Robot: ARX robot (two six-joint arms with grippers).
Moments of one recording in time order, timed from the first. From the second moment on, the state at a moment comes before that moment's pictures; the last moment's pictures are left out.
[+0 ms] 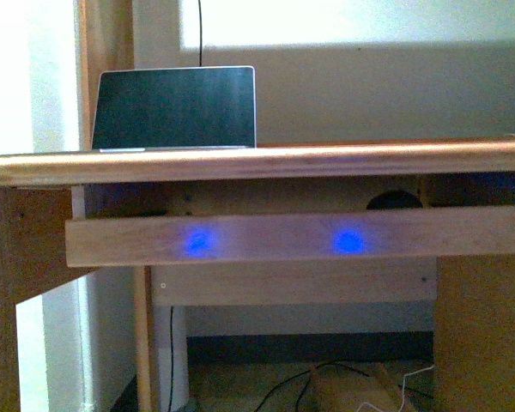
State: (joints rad) left arm -0.01 0.00 0.01 0.00 0.00 -0.01; right arm 0.00 0.00 0.02 0.00 0.00 0.00
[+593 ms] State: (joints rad) left arm -0.01 0.00 0.01 0.00 0.00 -0.01; right arm 0.00 0.00 0.02 0.00 0.00 0.00
